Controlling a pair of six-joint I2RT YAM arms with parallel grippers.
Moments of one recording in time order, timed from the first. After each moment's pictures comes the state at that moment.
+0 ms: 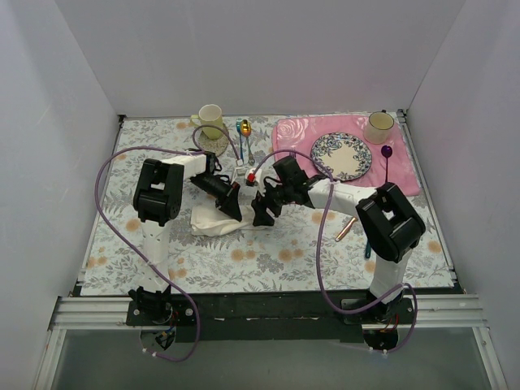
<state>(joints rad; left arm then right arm) -0.26 2.26 1.55 -1.10 1.02 0.85 0.70 1.83 1.14 -0.14 -0.68 -0.35</state>
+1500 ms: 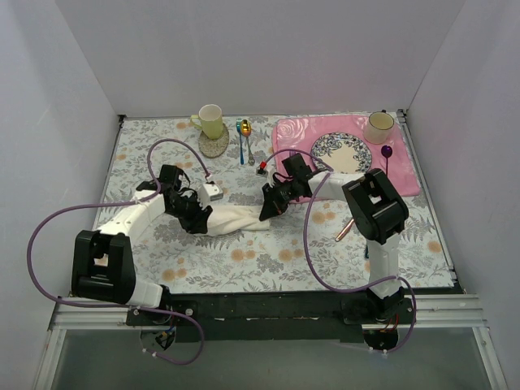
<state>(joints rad) -0.16 1.41 0.88 -0.76 0.59 0.80 0.58 2.04 1.22 -0.17 -0.86 -0.10</state>
